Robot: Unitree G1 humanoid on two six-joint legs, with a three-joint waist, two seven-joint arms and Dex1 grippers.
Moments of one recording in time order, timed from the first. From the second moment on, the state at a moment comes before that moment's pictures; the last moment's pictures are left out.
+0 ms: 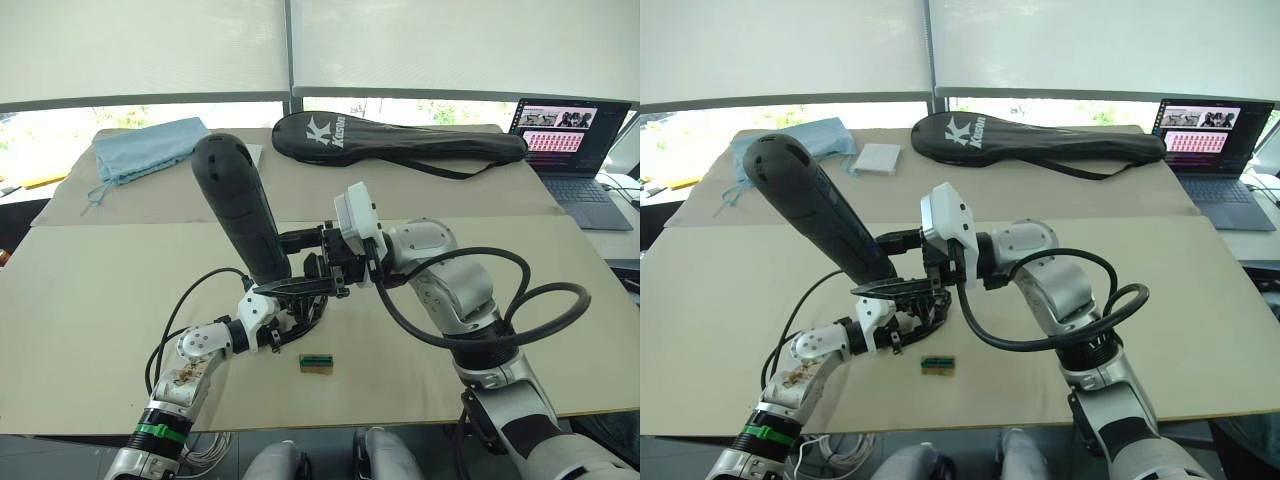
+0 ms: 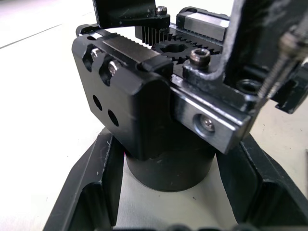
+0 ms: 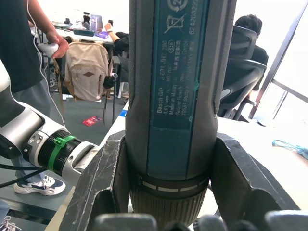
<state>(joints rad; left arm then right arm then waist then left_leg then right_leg) -0.21 0.39 -0.14 0.11 -0.20 0.00 -0.89 -0.78 -0.27 0.26 -0.15 0.45 0.36 1.16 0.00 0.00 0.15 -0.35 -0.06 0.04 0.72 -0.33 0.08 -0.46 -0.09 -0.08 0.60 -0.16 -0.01</state>
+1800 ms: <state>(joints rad) -0.21 0.39 -0.15 0.11 -0.20 0.00 -0.89 -0.81 -0.29 0.27 -0.15 0.44 0.32 1.20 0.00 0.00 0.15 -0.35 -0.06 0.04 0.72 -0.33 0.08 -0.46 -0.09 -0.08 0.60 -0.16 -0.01</state>
